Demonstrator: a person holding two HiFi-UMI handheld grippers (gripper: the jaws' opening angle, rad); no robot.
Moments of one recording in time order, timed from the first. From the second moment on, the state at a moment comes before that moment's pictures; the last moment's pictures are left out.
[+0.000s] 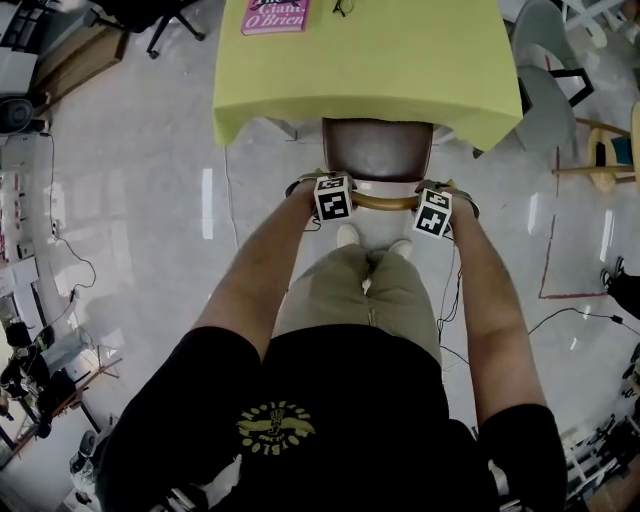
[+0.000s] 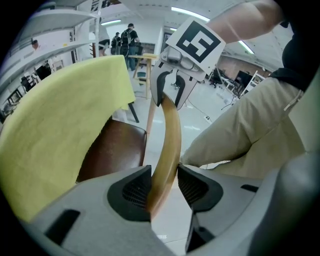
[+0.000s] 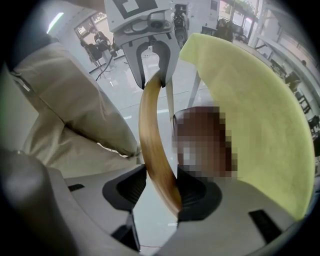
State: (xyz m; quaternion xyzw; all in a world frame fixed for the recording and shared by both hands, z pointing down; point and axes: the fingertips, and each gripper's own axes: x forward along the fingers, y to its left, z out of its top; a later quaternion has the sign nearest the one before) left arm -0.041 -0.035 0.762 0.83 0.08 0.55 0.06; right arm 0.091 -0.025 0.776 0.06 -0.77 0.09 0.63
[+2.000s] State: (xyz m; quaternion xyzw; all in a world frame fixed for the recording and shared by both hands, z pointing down) left arm -0.053 0.117 0.761 0.82 0.05 0.56 0.11; right arm 0.080 0.122 0.764 0.02 -0.79 0.09 0.60
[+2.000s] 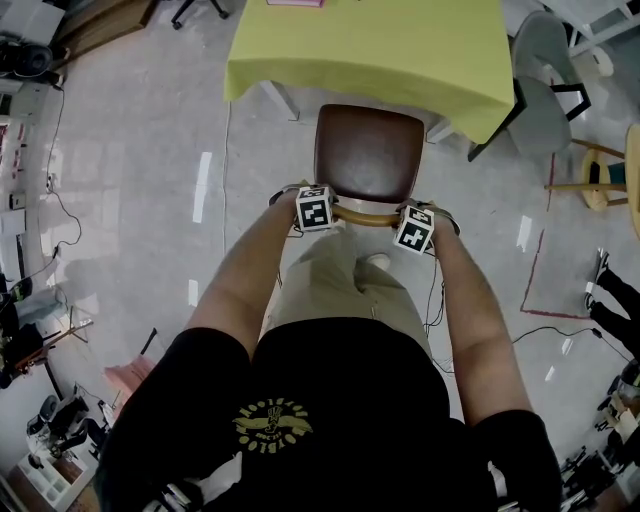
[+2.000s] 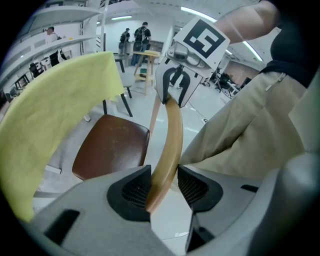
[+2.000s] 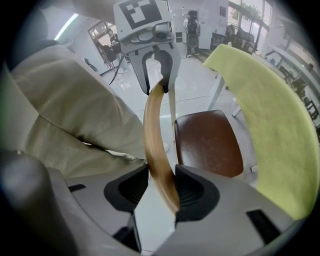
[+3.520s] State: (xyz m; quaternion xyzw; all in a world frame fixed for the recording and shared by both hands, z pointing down) left arm -0.055 -0.007 0.585 0.80 -0.45 0.26 0.30; right arm 0.116 0.015 0.631 0.44 -0.78 0.34 0.29
